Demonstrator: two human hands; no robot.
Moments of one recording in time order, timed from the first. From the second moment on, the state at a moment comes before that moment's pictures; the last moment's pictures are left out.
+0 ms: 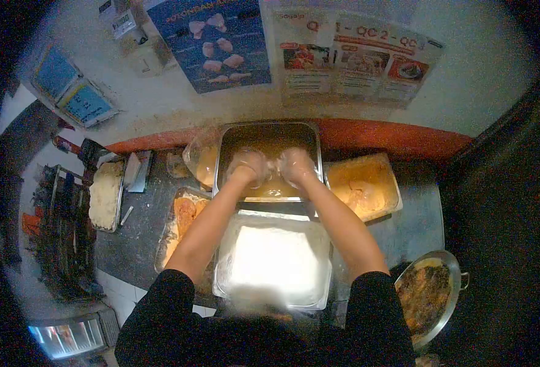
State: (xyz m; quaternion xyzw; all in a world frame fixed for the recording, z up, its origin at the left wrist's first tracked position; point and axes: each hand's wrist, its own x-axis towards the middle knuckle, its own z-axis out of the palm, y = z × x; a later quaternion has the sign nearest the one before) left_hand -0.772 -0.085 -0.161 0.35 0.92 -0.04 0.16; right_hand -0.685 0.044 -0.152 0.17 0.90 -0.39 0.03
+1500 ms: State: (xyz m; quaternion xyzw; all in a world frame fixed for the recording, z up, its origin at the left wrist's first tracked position) left_hand -0.565 -0.434 -0.187 0.10 0.95 0.29 -0.07; right_hand -0.533 -0.206 -0.141 -0.14 0.81 -0.57 -0.05
